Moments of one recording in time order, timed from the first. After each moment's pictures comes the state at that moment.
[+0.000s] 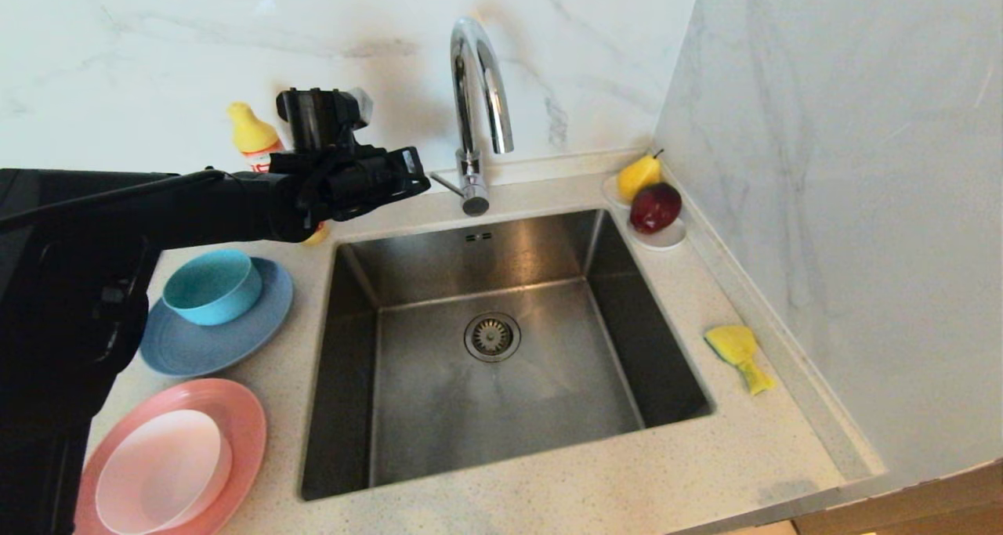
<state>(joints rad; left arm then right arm) -0.24 2.23 -1.92 -0.23 -0.07 -0.26 0.01 0.00 0.00 0.00 0.00 0.01</state>
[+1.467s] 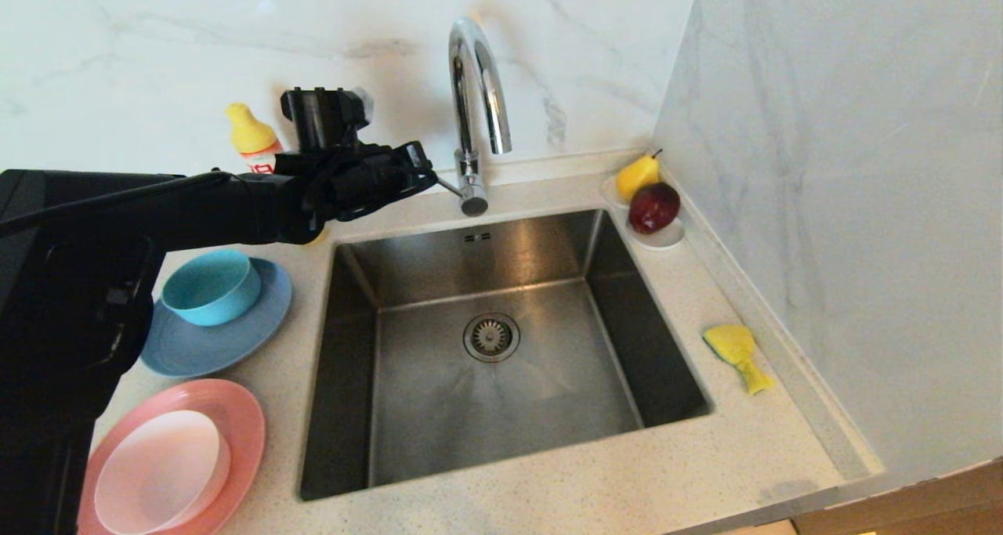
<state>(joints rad) -0.25 2.24 -1.92 -0.26 -0.11 -0.37 0.01 0.00 0.00 0.00 0.00 0.01</state>
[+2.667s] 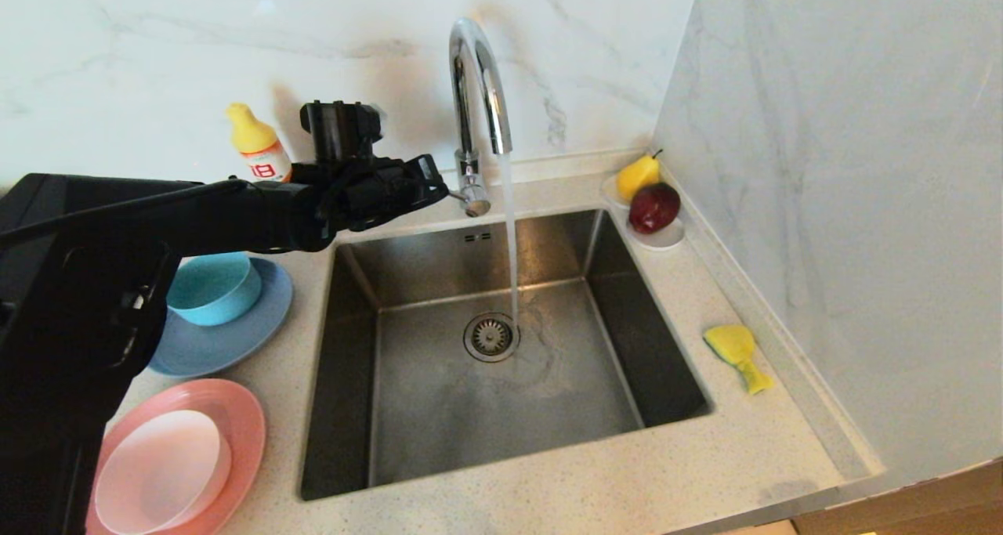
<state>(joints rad) -0.27 2.25 -1.90 -0.23 -0.09 -0.40 0.01 0.00 0.00 0.00 0.00 0.01</state>
